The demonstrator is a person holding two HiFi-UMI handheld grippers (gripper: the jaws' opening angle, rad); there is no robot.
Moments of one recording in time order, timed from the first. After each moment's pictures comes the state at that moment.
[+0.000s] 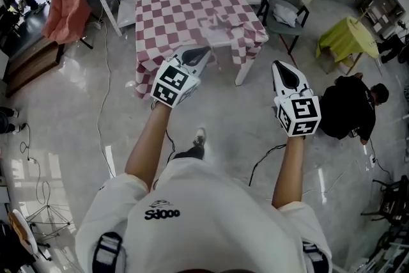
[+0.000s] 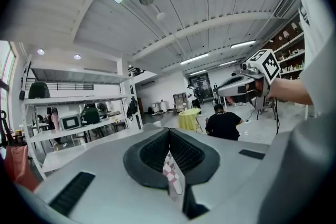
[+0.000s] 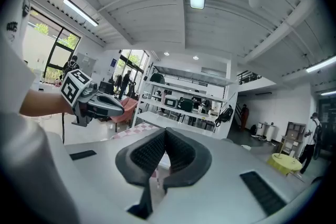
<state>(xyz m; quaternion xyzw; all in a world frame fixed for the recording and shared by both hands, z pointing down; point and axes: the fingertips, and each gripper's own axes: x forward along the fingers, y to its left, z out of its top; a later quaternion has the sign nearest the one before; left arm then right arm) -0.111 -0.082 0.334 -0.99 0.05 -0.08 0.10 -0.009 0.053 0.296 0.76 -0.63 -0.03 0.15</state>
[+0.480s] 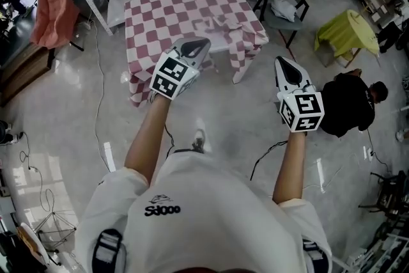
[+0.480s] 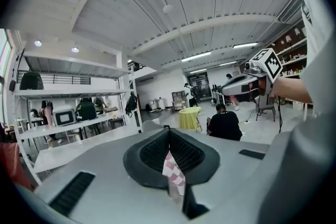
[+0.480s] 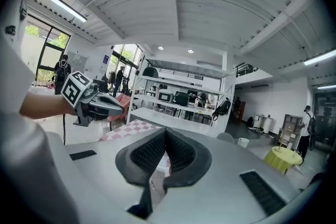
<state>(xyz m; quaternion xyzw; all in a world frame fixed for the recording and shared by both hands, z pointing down) -0.034 -0.186 0.343 -0.99 0.03 -0.10 0.08 0.066 -0.034 0.304 0.78 -0.61 0.01 0.16</state>
